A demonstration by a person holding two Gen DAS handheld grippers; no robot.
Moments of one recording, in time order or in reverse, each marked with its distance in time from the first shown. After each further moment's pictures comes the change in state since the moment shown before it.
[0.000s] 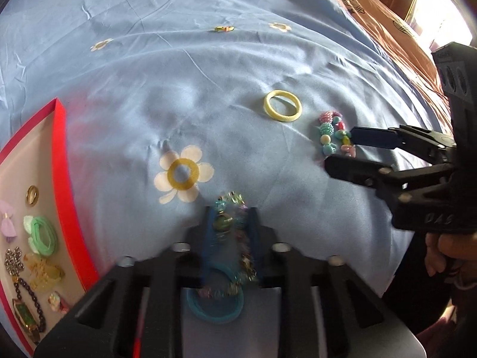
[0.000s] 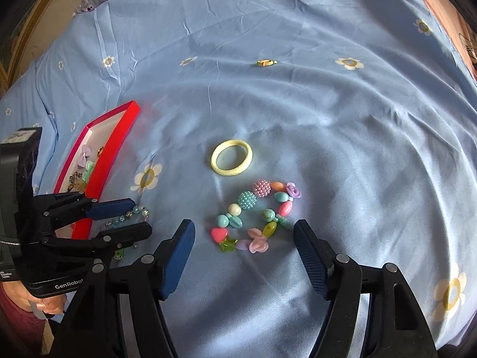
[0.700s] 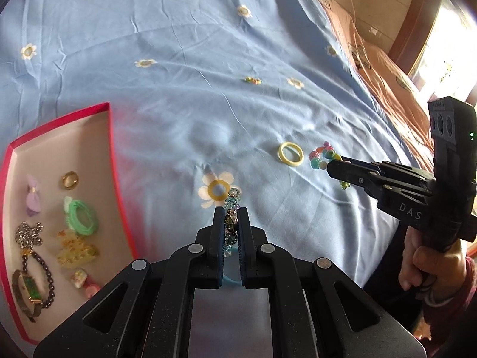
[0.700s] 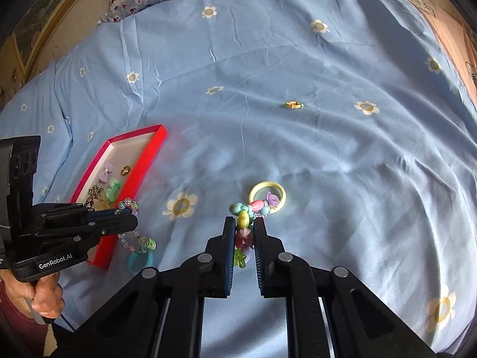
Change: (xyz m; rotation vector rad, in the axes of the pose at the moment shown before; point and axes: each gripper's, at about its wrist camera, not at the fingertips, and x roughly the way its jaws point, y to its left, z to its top) left arm -0.065 0.041 -0.014 -0.173 -0.179 -0.049; right arm -0.031 0.031 0.017 -0.055 -0.132 0.043
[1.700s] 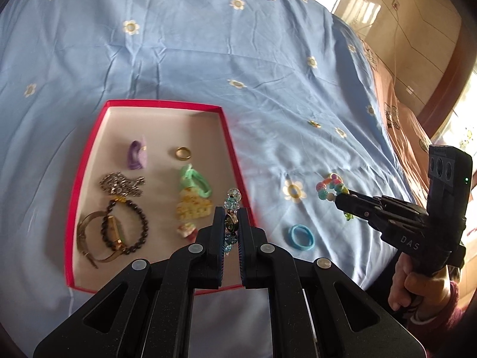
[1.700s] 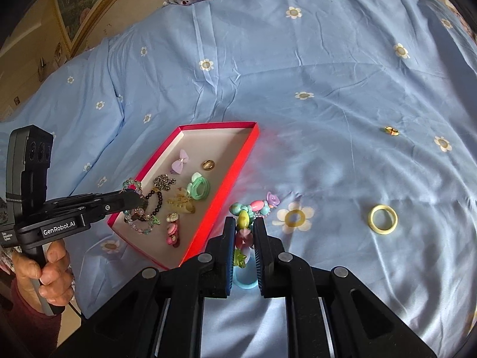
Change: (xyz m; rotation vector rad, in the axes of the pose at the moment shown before) left arm -0.096 0.096 -0.051 -0.262 -0.136 0.094; right arm 0.006 0.108 0.005 -0.146 0.015 0.195
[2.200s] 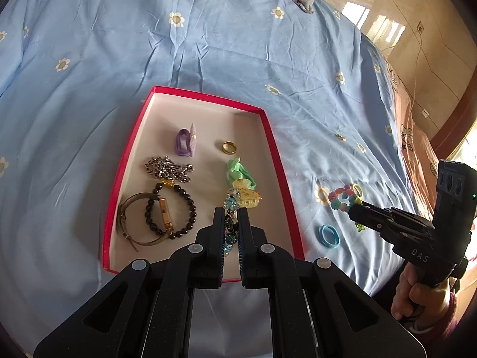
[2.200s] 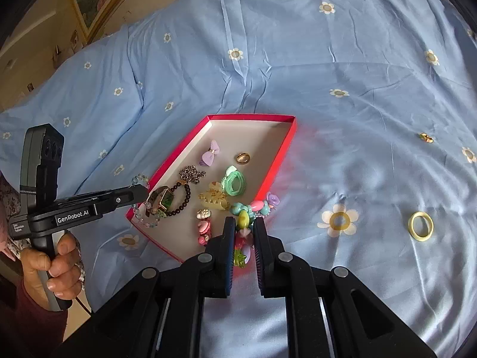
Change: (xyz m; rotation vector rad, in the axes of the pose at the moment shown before) left arm -0.016 0.048 -0.014 -0.112 -0.020 0.048; right arm 0.019 0.038 0.002 -0.051 0.034 0.067
